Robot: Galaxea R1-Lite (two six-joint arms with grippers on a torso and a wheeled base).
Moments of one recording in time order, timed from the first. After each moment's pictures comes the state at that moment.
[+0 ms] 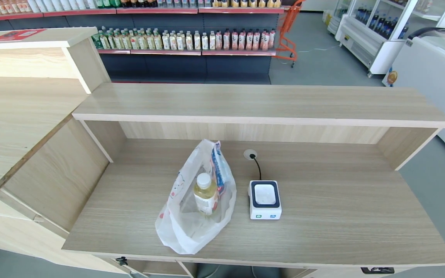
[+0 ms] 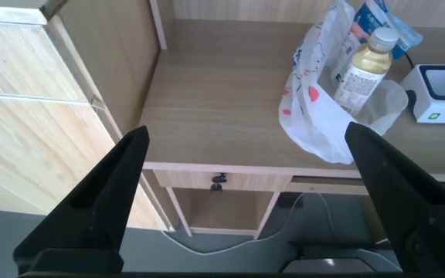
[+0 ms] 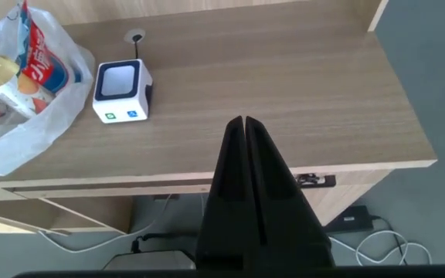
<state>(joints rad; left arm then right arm) 0.00 0.00 0.00 0.00 -0.02 0.00 0.00 0.00 0.00 0.01 -0.02 0.05</state>
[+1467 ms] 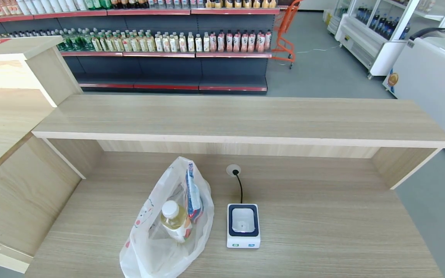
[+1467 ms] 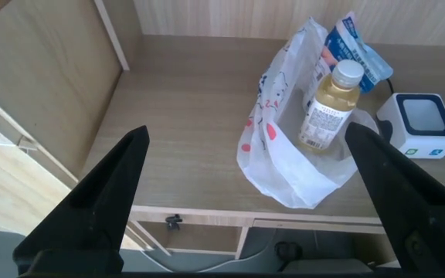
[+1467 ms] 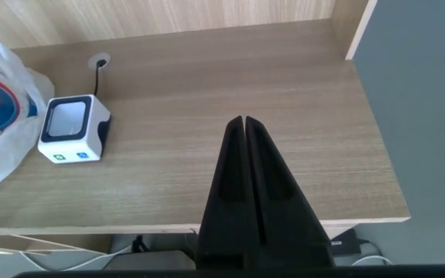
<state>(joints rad) 0.00 0.00 0.00 0.00 -0.02 0.00 0.00 0.00 0.00 0.01 -0.02 0.05</state>
